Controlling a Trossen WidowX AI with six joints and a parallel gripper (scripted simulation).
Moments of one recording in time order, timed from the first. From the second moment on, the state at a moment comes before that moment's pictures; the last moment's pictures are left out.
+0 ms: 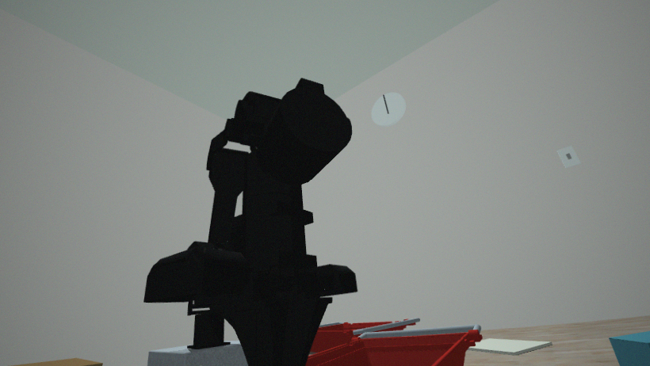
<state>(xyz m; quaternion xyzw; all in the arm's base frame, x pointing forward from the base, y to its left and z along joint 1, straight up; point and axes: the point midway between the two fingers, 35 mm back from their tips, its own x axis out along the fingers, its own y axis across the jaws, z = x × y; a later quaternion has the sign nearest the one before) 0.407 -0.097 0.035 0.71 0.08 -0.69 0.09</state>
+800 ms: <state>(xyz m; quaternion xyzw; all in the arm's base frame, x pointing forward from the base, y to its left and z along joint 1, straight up) 0.392 -0.030 0.031 0.71 0.09 -0.69 0.09</state>
